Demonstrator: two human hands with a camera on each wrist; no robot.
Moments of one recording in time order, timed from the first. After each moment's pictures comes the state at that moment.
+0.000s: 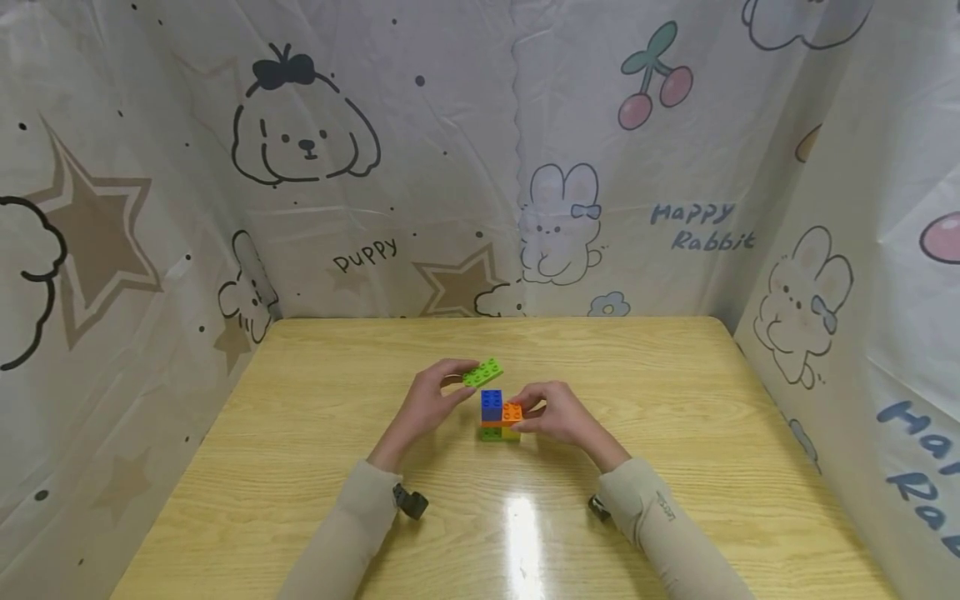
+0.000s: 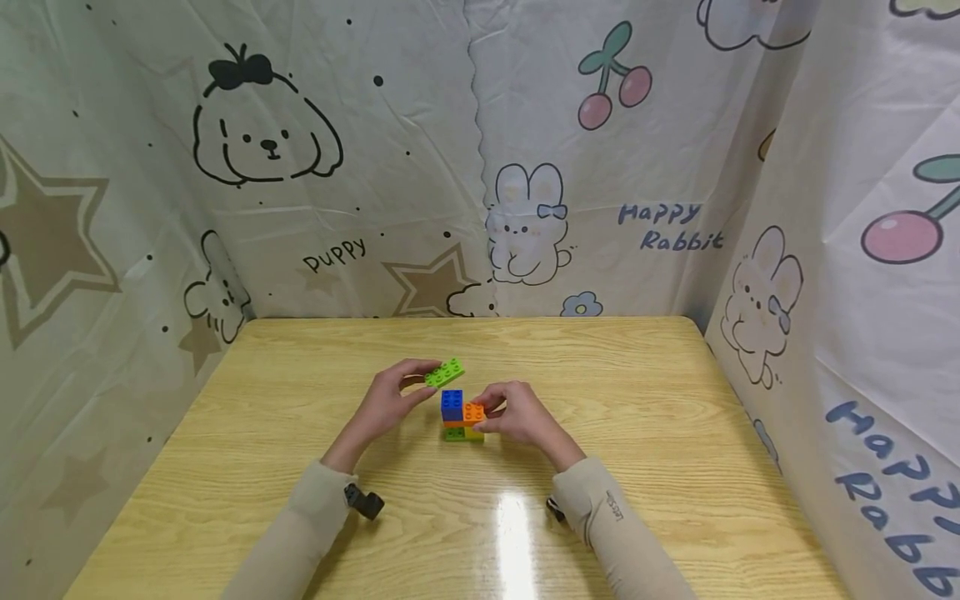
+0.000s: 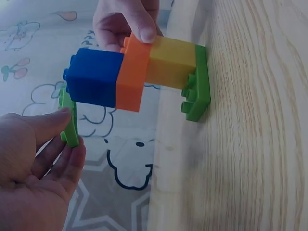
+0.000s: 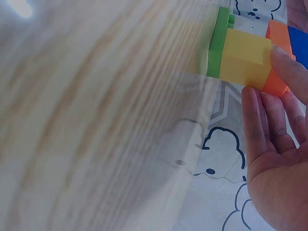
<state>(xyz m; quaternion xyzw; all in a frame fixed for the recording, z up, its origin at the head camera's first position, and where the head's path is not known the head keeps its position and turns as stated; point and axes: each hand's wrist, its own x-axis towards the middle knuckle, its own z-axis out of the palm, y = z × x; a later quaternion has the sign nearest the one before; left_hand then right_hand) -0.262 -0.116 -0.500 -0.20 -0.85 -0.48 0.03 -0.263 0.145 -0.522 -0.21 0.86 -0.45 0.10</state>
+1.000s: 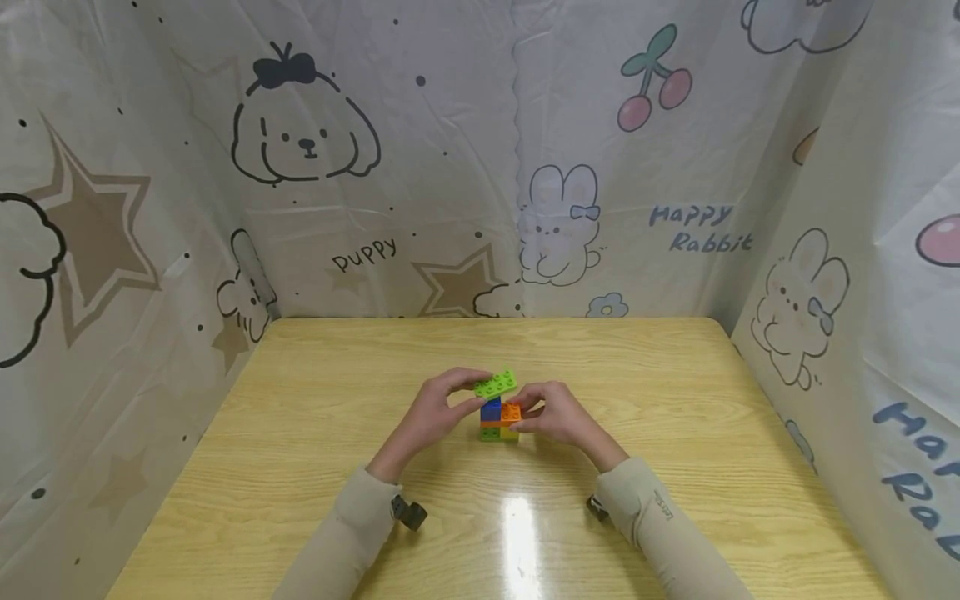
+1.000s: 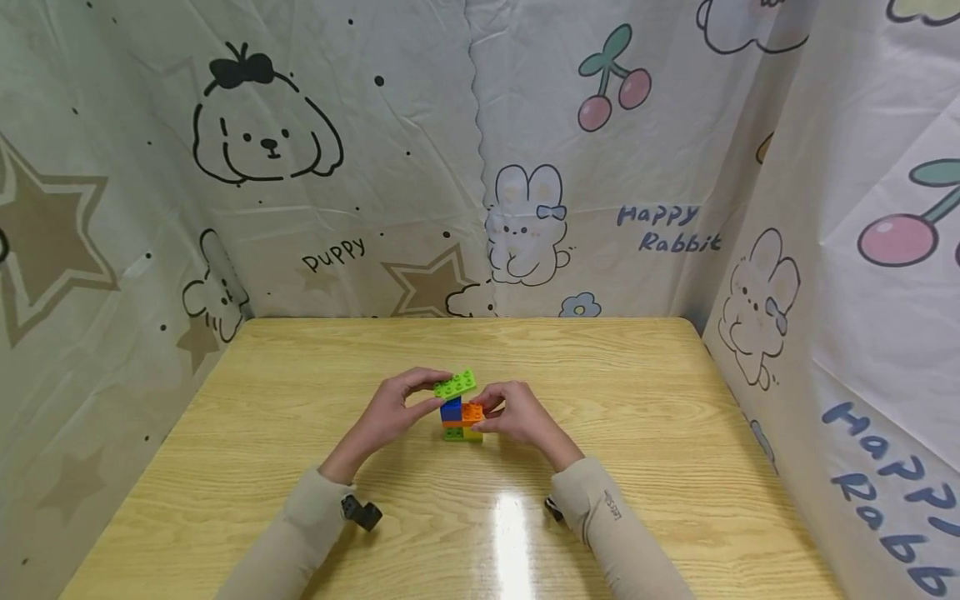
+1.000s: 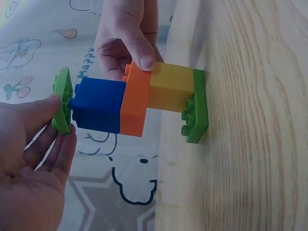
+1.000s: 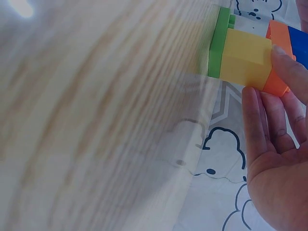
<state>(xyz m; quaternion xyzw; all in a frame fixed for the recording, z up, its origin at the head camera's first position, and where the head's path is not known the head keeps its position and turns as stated) -0.242 -0.109 -0.492 -0.26 -0.83 -0.49 0.01 -0.261 0.144 -0.521 -0.19 0.87 -0.45 0.10</state>
